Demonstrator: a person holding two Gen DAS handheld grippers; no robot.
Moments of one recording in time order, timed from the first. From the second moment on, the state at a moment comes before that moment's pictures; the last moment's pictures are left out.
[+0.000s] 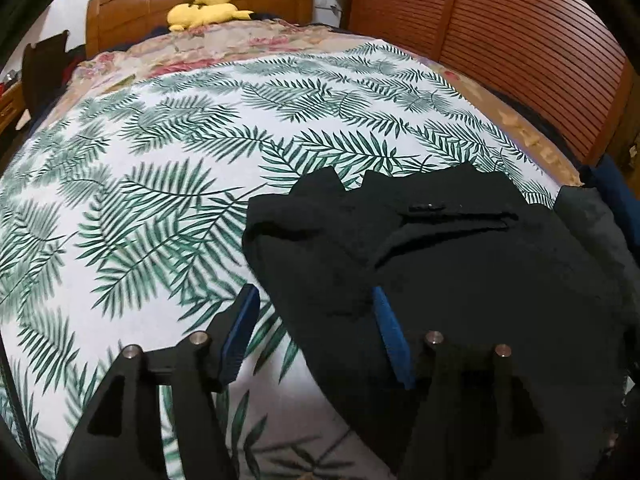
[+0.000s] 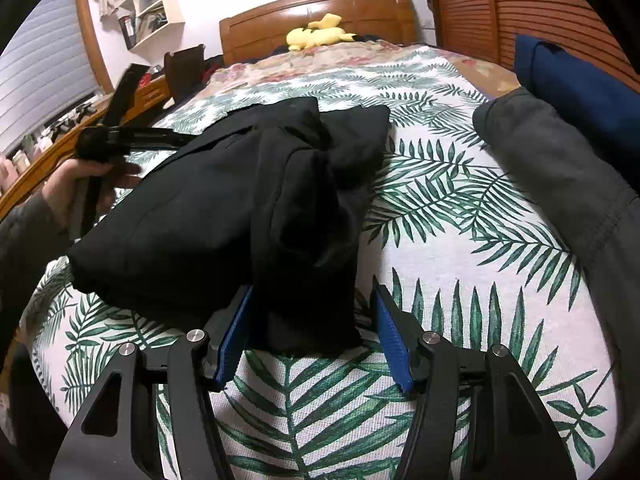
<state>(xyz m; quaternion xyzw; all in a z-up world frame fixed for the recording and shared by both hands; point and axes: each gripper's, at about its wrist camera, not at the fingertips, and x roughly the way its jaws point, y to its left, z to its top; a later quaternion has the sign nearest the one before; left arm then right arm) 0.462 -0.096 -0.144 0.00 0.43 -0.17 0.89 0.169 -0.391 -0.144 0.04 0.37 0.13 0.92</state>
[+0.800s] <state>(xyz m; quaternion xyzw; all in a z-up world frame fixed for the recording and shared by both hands) 0.490 -0.105 -0.156 -0.03 0.44 -0.16 0.88 0.172 -0.384 -0.145 0.04 0.38 0.16 0.91</state>
